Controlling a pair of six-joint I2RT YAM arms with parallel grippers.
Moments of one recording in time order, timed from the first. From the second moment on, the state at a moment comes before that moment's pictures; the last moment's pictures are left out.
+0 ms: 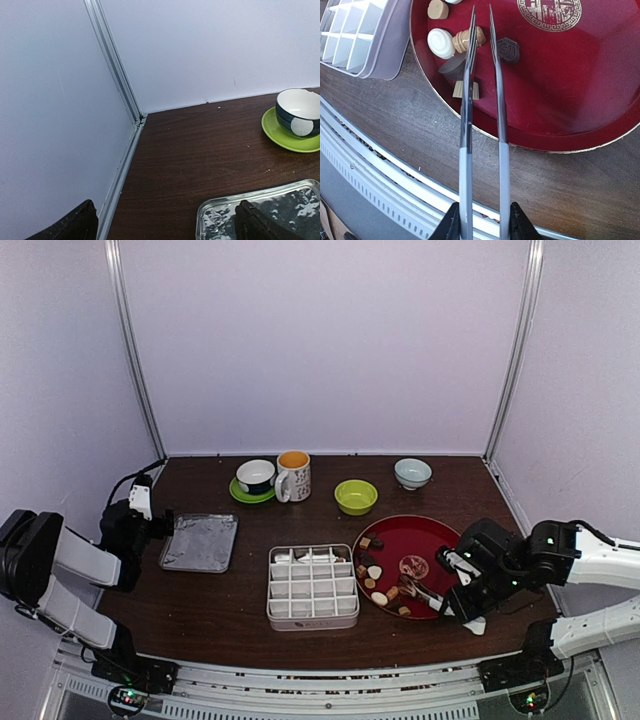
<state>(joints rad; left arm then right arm) -0.03 1.42 0.25 1.05 -0.18 0.23 0.98 0.95 0.72 -0.94 -0.02 0.63</state>
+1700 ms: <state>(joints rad) -0.03 1.42 0.25 1.05 -0.18 0.23 0.94 1.00 0.81 -1.10 0.03 0.57</state>
